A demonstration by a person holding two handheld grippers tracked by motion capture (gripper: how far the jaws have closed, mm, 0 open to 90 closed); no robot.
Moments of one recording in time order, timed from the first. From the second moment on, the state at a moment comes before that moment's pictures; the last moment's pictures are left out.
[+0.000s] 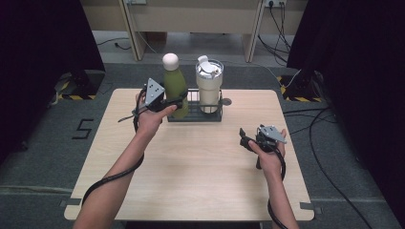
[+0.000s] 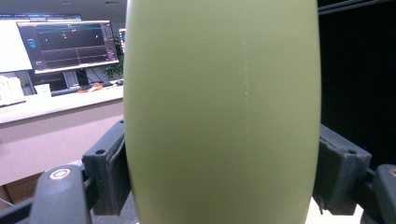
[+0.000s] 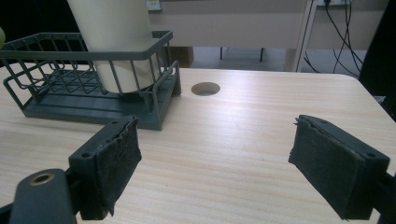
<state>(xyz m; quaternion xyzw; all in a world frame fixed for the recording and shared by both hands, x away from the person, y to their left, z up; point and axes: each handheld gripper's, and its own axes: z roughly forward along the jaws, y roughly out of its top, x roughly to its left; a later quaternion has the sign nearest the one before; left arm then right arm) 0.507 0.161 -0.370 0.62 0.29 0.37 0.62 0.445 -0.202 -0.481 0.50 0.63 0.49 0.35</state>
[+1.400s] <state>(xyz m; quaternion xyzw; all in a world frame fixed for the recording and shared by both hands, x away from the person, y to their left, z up) 0.535 0.159 -0.359 0.61 0.31 0.38 0.62 0.445 -0.206 -0.480 0.50 0.62 0.49 0.34</state>
